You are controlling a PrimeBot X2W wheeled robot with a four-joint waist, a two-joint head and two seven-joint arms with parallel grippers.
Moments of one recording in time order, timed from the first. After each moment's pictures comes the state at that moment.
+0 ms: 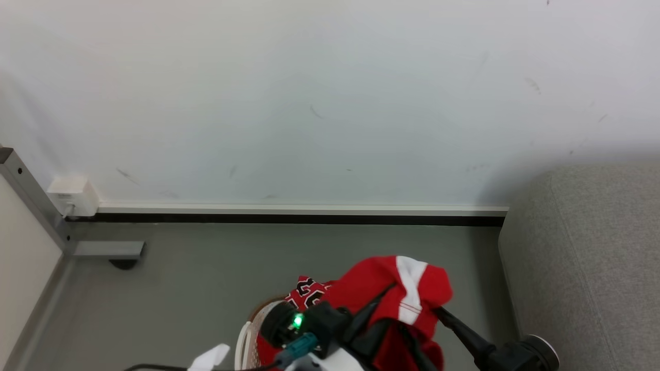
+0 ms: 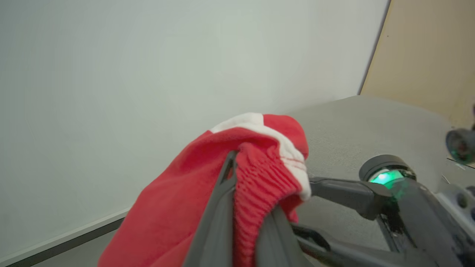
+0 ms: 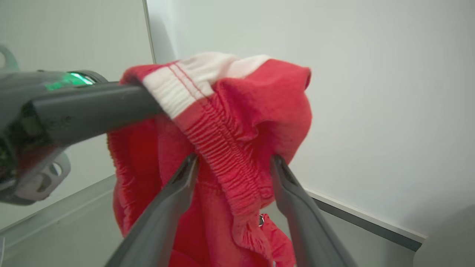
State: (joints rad) left arm -0.31 0.05 -0.68 0.27 -0.26 -0.06 -0.20; right arm -0.16 -0.19 0.60 0.26 0.36 0.13 -0.26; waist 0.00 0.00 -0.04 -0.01
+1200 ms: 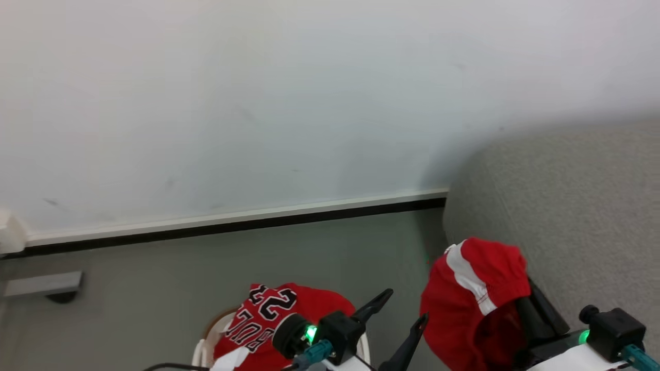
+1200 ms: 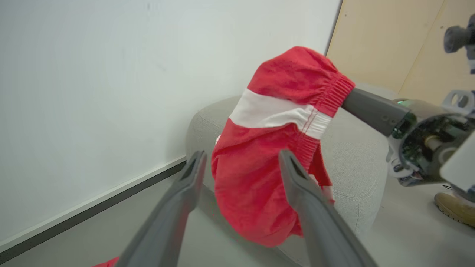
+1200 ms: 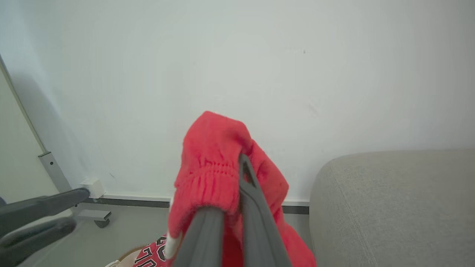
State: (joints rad) left arm -0.37 0.05 -0.83 0.39 -0.37 0.01 -0.25; right arm -0.14 -0.22 0.32 0.22 0.49 0.13 -0.26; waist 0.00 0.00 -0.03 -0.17
